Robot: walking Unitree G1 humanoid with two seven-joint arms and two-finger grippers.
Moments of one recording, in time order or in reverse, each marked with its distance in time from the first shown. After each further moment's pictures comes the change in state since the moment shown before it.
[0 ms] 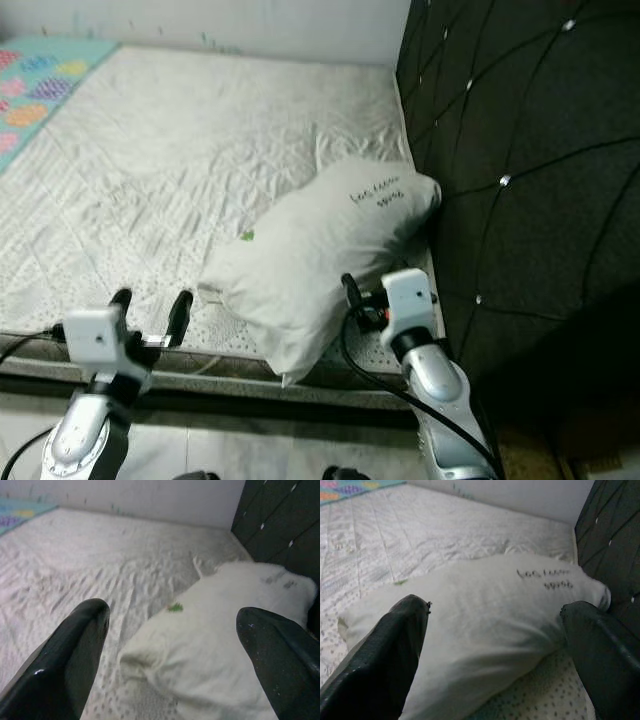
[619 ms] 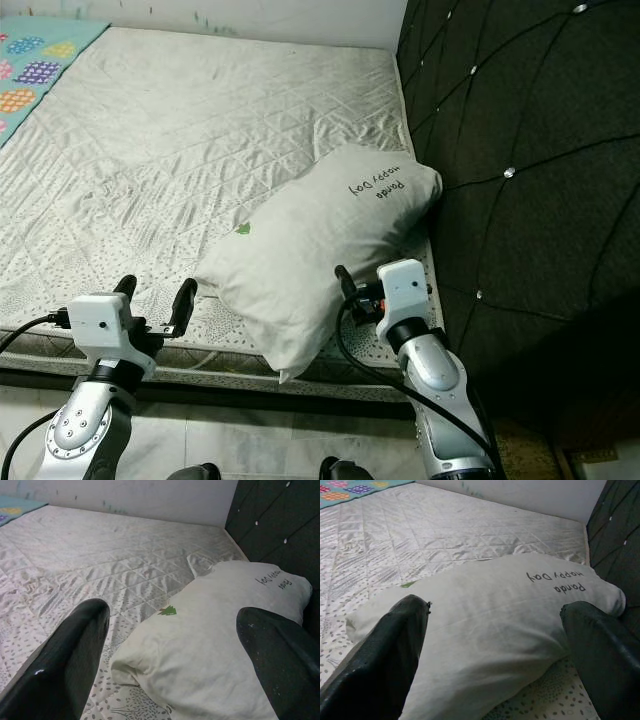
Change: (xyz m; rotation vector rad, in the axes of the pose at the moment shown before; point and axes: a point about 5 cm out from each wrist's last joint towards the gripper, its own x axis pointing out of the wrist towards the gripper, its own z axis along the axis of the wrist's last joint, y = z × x) left arm 0.012 -0.003 0.010 0.005 -0.025 -0.027; right arm 0.007 0.004 0.012 0.004 -0.024 0.038
